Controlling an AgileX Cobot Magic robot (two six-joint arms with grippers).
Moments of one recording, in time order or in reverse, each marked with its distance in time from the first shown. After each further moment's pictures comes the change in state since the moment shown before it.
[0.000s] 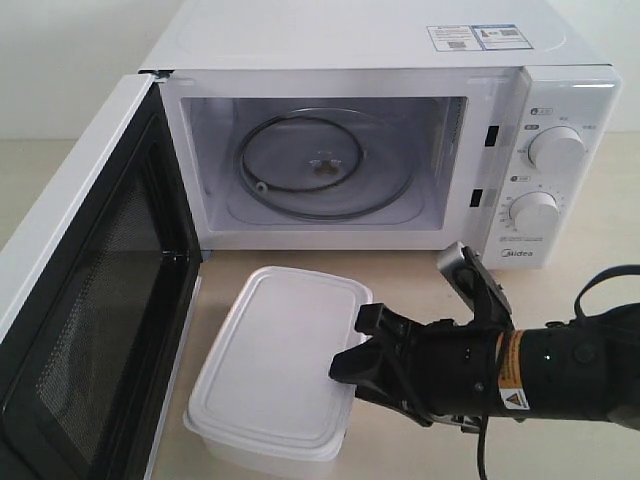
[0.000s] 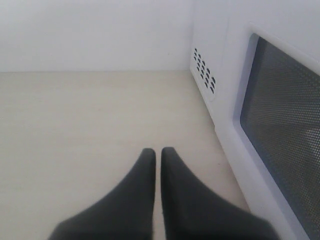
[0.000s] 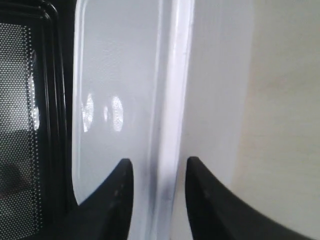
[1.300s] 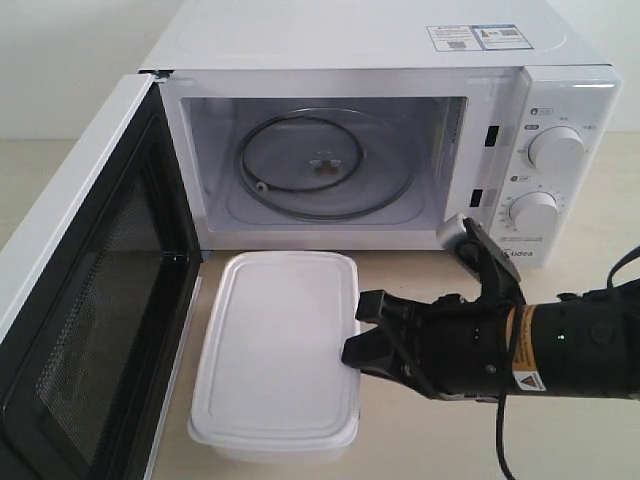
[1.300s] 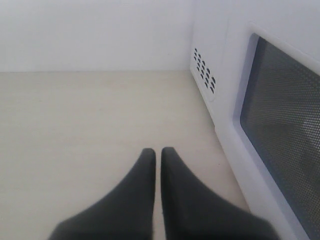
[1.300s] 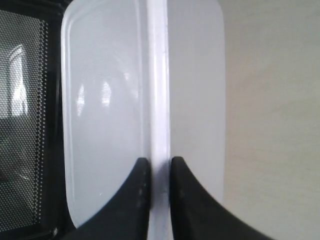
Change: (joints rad) left arm 0.000 0.000 0.000 0.000 0.000 0.000; right arm 0.000 -0.119 -0.032 -0.116 0.125 0.031
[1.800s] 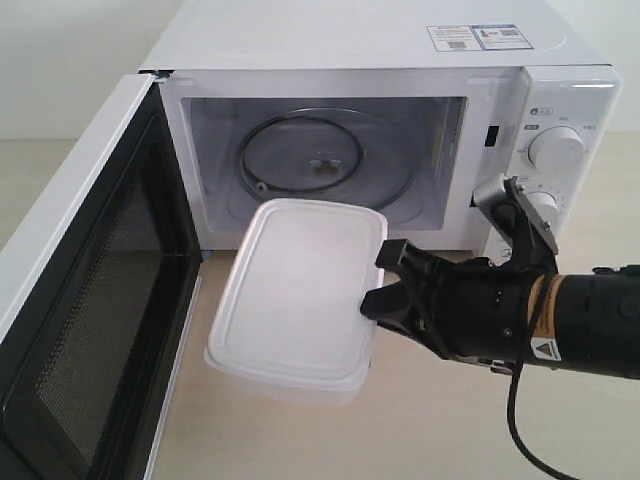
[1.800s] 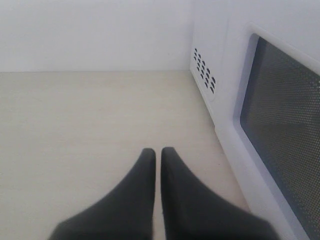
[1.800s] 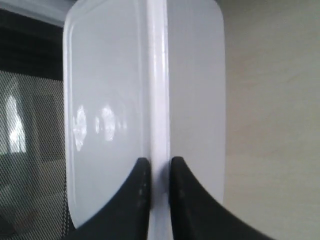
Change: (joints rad) left arm 0.000 0.000 0.000 0.000 0.000 0.000; right arm 0.000 -0.130 0.000 0.152 0.109 -0.020
